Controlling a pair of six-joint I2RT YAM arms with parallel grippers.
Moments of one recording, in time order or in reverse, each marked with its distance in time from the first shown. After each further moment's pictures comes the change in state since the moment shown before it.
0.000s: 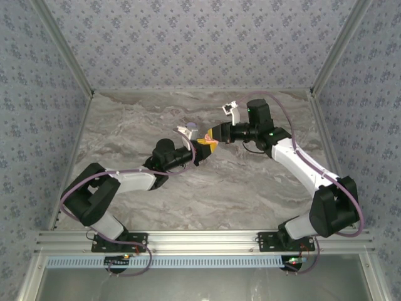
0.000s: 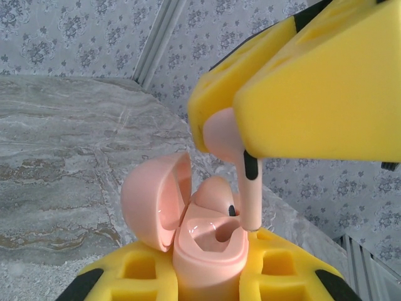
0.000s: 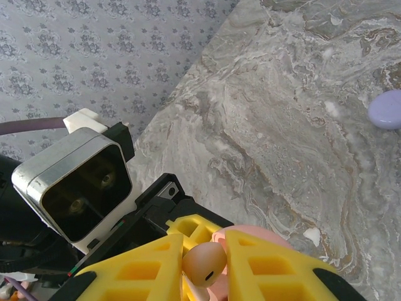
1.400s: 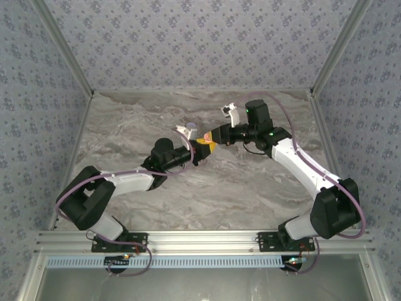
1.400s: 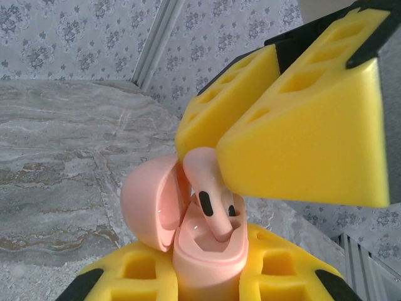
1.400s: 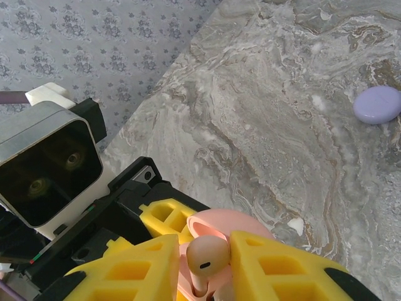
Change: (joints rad) left arm 0.000 -0.047 0.001 -0.051 -0.002 0.016; right arm 0.018 -0.011 0.020 -0.085 0.048 -0.080
